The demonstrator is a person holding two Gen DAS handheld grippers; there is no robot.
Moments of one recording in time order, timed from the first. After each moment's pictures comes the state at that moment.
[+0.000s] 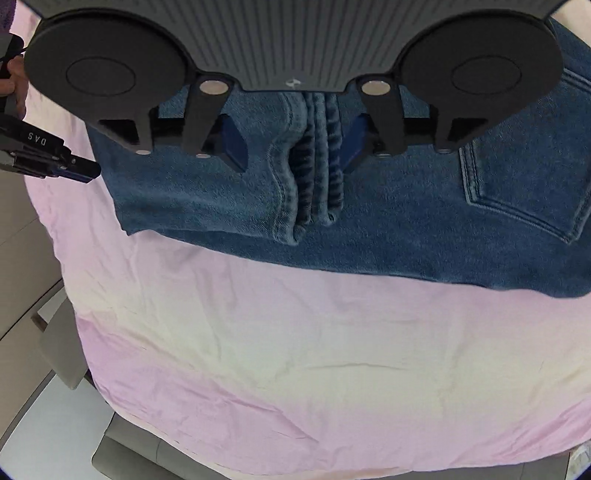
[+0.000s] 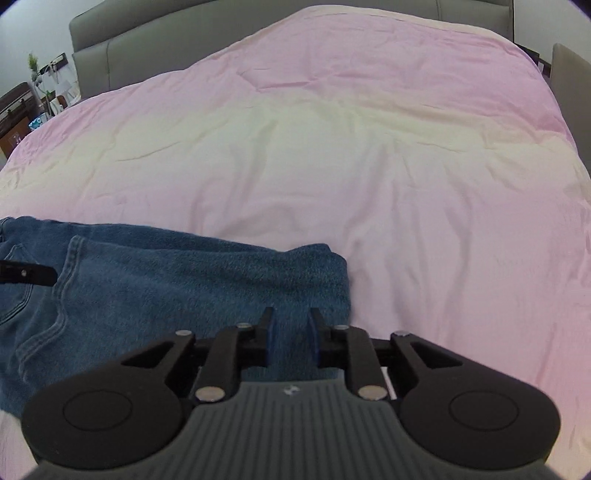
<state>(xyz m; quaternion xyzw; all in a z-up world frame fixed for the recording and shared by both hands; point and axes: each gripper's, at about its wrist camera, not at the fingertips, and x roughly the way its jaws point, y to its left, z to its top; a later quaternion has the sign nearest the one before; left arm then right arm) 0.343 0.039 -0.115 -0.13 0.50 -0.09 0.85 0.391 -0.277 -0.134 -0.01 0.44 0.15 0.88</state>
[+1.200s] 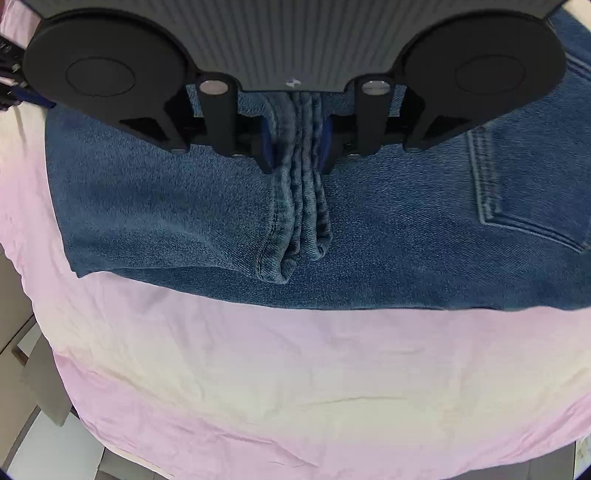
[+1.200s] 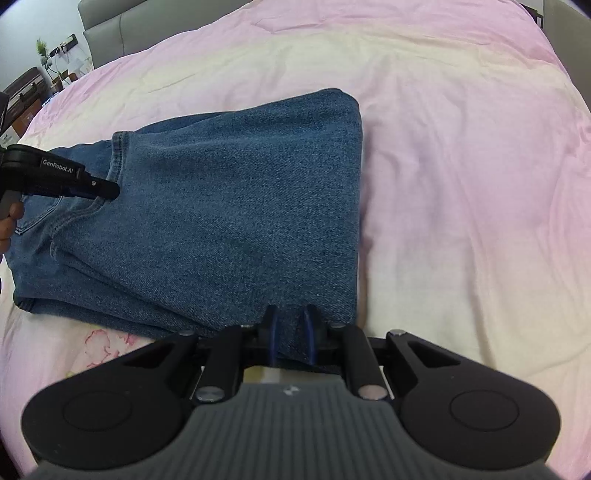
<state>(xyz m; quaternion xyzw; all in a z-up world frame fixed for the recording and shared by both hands) 0.343 0.020 -0.144 -0.07 0.51 -0.06 0.86 0.289 -0.288 -0.173 0.01 0.48 0.17 0.86</state>
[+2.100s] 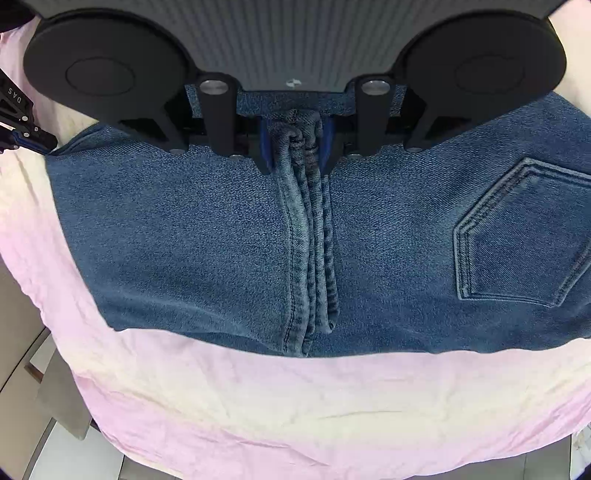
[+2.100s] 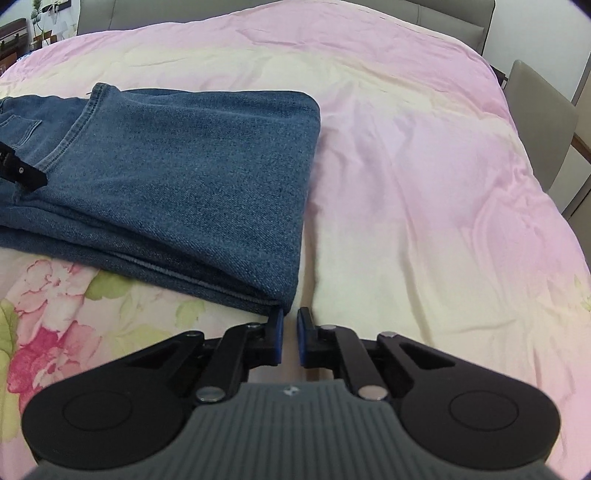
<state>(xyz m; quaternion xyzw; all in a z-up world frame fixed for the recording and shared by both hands) 0.268 0.016 -0.142 -0.06 0.50 -0.07 0.86 0.238 -0.289 -0.185 -0.11 0.44 0.08 0.89</state>
